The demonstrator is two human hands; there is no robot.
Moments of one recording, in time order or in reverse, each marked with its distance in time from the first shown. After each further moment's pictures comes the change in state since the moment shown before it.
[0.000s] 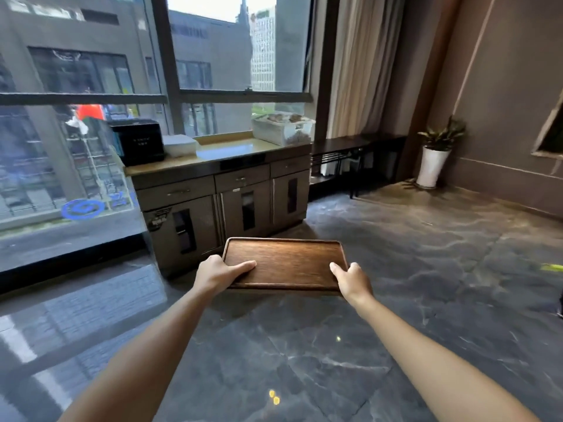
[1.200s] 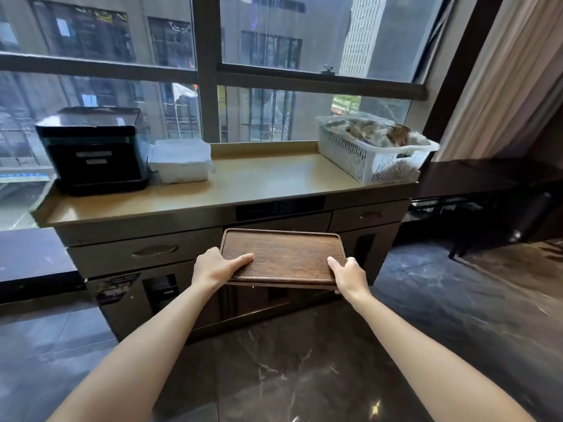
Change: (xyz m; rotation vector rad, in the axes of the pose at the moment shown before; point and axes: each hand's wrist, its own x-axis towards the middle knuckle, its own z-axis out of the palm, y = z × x) left_hand 0.883 0.099 0.083 -0.097 0.250 -0.254; right_hand 0.856 -0.310 0.352 -0.078 -0.328 -0.170
